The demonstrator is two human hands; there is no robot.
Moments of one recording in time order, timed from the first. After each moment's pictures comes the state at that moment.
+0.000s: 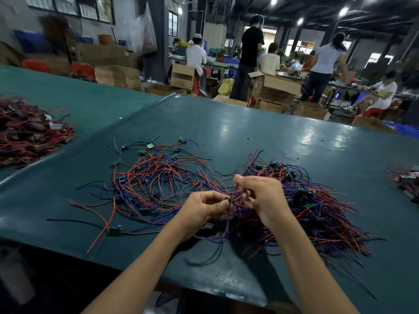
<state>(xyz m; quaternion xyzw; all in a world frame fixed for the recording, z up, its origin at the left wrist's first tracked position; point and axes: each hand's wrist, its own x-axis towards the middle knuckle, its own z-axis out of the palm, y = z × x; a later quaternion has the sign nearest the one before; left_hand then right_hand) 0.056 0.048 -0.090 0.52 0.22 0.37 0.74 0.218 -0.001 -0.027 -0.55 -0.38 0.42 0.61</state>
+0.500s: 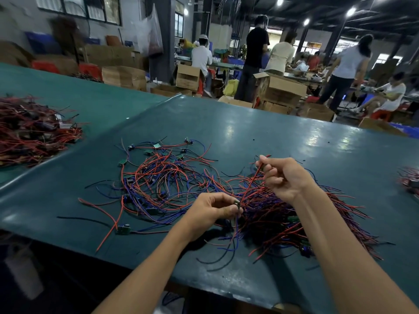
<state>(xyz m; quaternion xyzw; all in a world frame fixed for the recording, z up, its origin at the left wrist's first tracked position) 0.055 0.044 -0.090 0.60 0.22 0.37 0.67 0.253 0.019 0.028 -0.51 -0.24 0.58 0.58</state>
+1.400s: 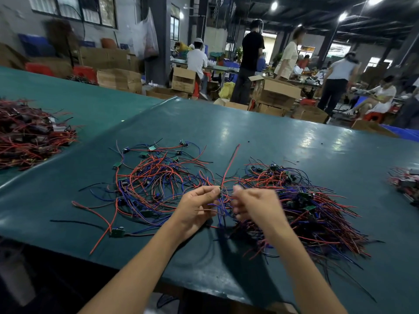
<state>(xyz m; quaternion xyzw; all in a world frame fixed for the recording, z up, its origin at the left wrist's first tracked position) 0.052 0.051 -0.081 0.40 0.25 0.41 0.78 0.199 -0.028 -0.024 -0.67 -0.42 0.32 0.52</state>
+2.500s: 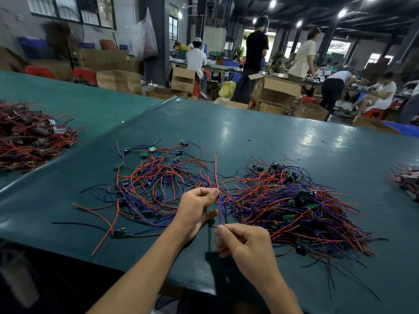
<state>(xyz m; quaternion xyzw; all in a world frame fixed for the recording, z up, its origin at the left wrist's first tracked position) 0.059 0.052 -0.085 0.42 0.33 0.46 0.71 0.161 -0.083 -0.071 -0.60 -0.55 0.26 0.51</state>
